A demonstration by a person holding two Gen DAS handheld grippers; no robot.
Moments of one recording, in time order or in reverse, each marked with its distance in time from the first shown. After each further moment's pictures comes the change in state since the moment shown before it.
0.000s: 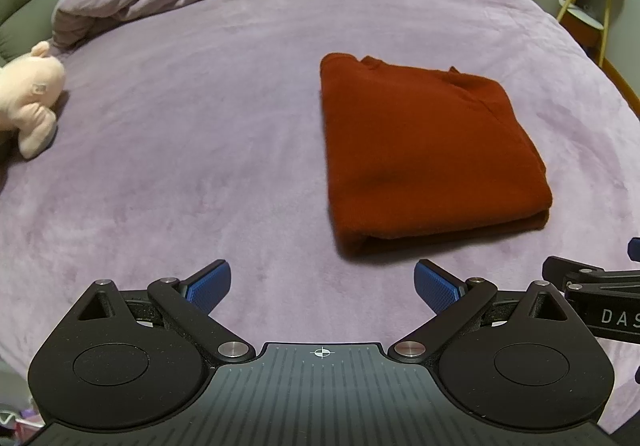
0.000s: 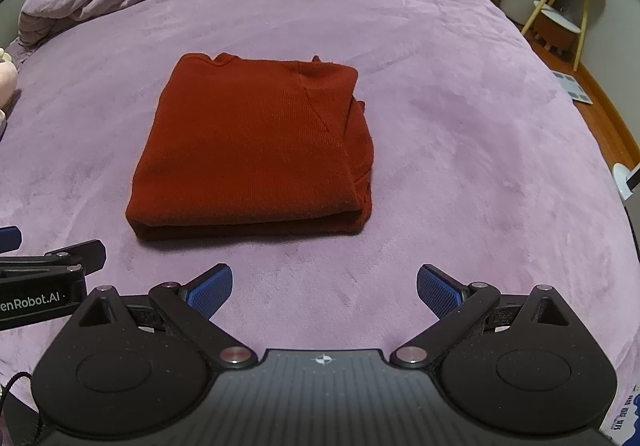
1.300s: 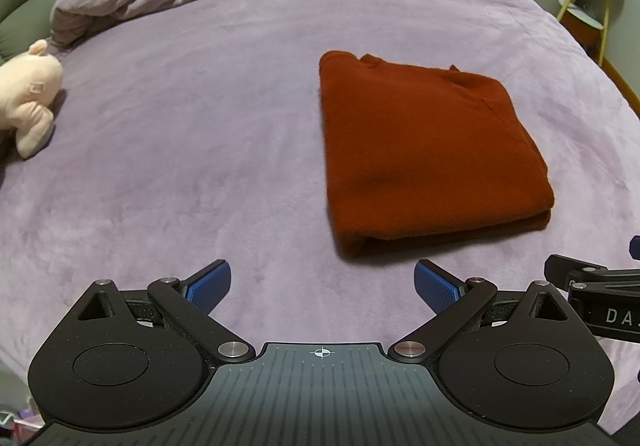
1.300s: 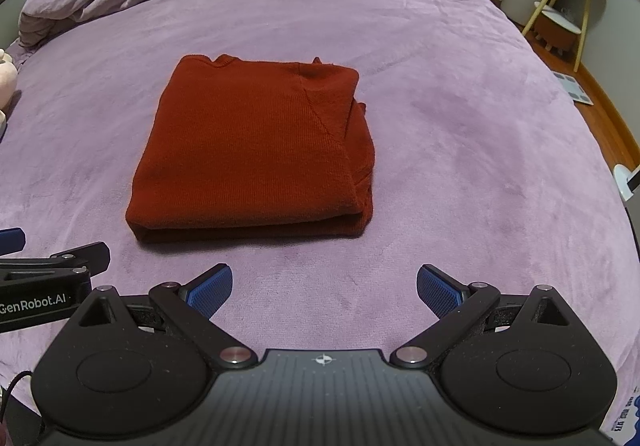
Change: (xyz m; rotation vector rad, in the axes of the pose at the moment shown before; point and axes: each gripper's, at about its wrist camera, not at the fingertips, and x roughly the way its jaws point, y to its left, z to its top) left arm 0.004 0.000 0.000 -0.001 0.002 -0.006; right arm 0.001 0.002 0.000 0.002 -0.003 0.001
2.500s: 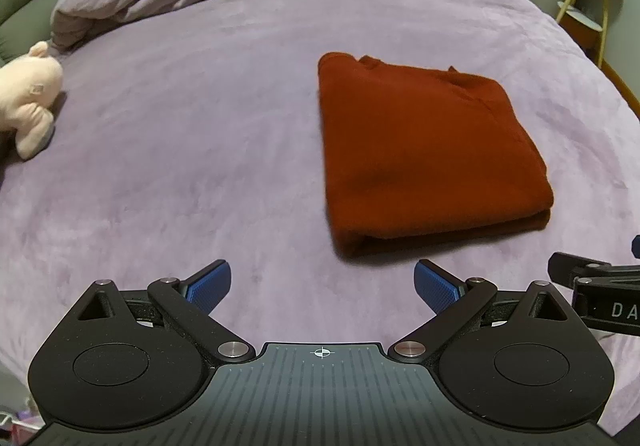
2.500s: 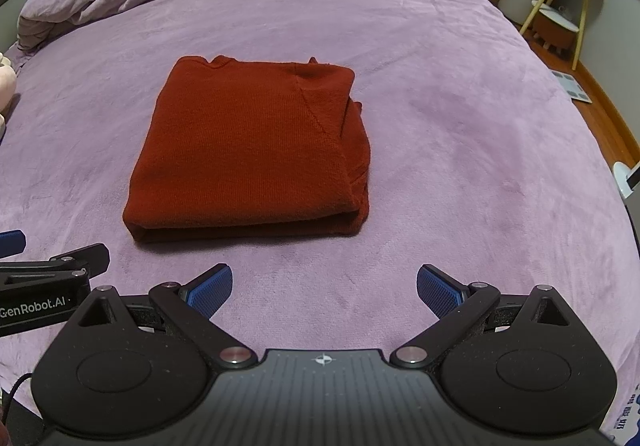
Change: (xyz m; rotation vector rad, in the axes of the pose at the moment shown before) left arm 0.000 -0.001 -0.004 0.004 -0.011 0.001; right arm -0.001 0.000 -0.001 0.011 -0.004 -0.005
